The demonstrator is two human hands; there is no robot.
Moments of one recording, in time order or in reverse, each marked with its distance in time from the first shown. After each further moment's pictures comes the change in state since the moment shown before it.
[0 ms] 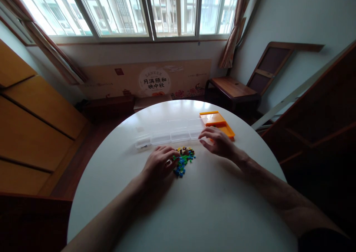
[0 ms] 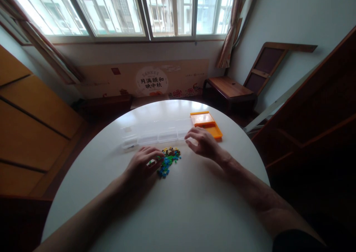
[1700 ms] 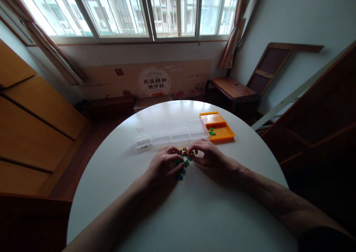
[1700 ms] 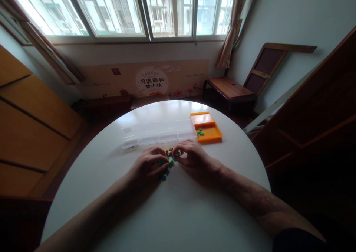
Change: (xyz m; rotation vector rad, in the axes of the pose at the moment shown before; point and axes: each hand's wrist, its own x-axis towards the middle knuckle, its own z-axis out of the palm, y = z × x) left_hand 0.012 0.010 0.003 -0.216 -0.072 -0.039; right_hand -0.003 -0.041 0.030 0.295 -0.098 -0.010
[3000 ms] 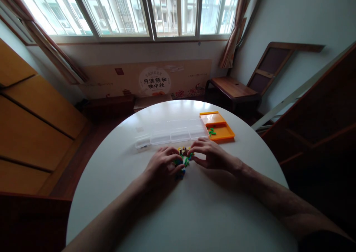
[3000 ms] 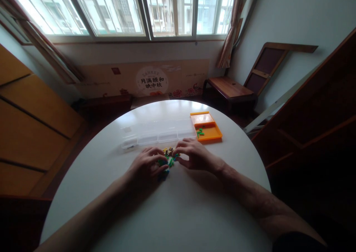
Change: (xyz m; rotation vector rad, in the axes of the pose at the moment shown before) left_hand -0.007 -0.006 0.002 0.162 0.002 0.032; right_hand 0.002 -0.001 -0.015 -0.188 -0.096 -0.145
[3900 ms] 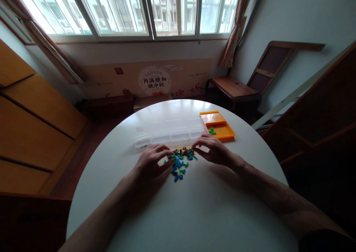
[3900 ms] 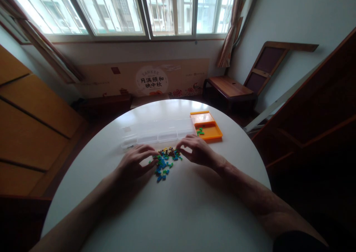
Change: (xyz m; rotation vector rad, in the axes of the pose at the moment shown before) left_hand -0.012 -0.026 -0.021 0.163 0.064 0.071; right_hand -0.003 0.008 -0.004 0.063 0.130 0.087
